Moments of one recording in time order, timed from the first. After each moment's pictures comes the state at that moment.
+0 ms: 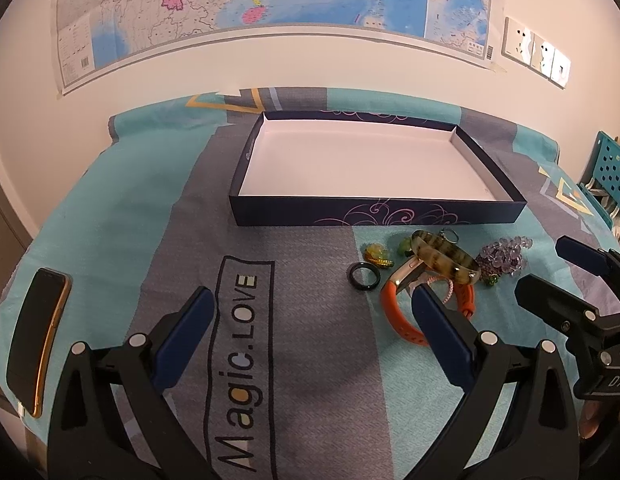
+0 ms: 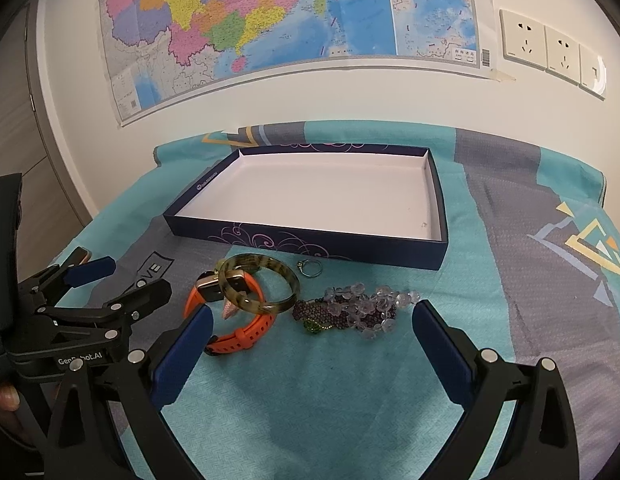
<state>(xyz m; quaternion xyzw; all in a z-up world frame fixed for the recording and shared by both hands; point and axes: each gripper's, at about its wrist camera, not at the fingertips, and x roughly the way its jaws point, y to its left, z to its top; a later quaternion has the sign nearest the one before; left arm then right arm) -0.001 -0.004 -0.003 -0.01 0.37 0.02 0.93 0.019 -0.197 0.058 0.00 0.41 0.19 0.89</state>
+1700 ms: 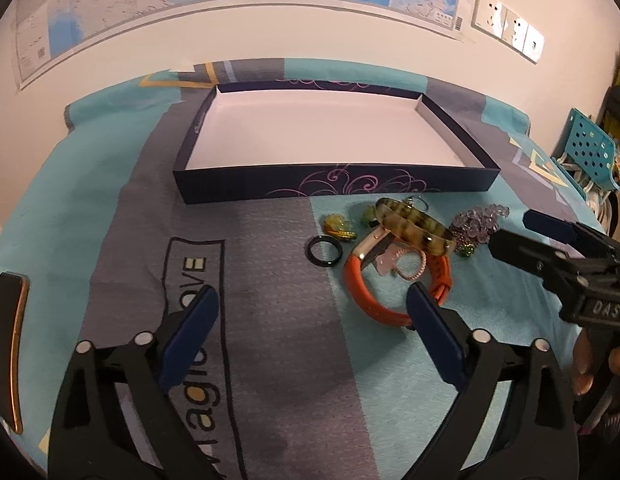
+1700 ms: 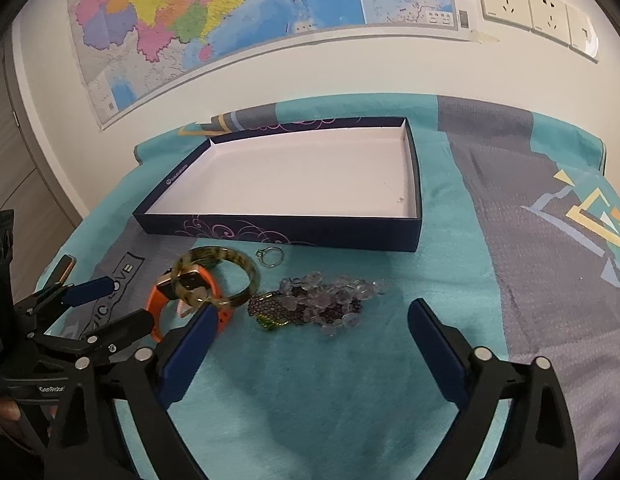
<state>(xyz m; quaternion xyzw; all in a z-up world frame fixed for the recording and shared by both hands) 0.011 -0.018 -0.021 -0.01 0.41 -0.05 0.91 0.044 -0.223 0.039 0.03 0.44 0.17 0.88</state>
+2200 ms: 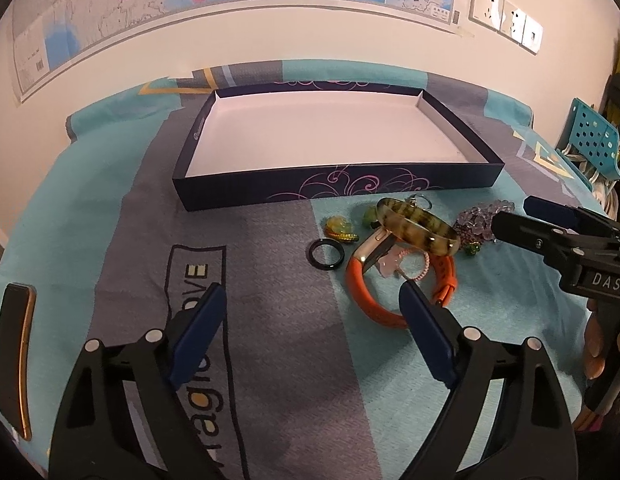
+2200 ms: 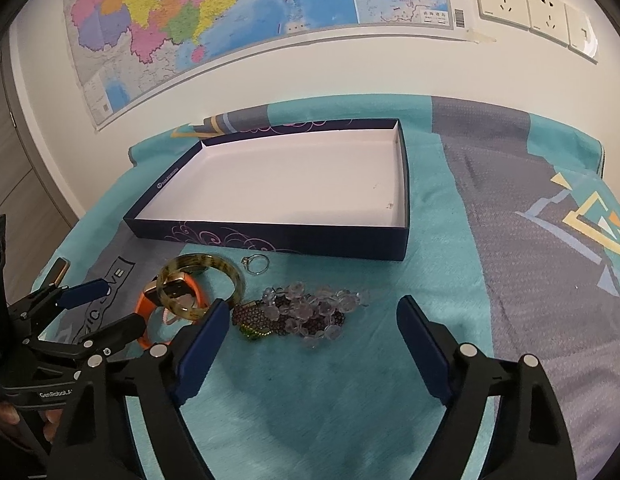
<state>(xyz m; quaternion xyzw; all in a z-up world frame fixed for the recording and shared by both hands) 0.010 -0.023 -0.020 0.01 0.41 -0.04 0.91 0.054 -0.230 0.039 0.03 0.44 0.17 0.88</state>
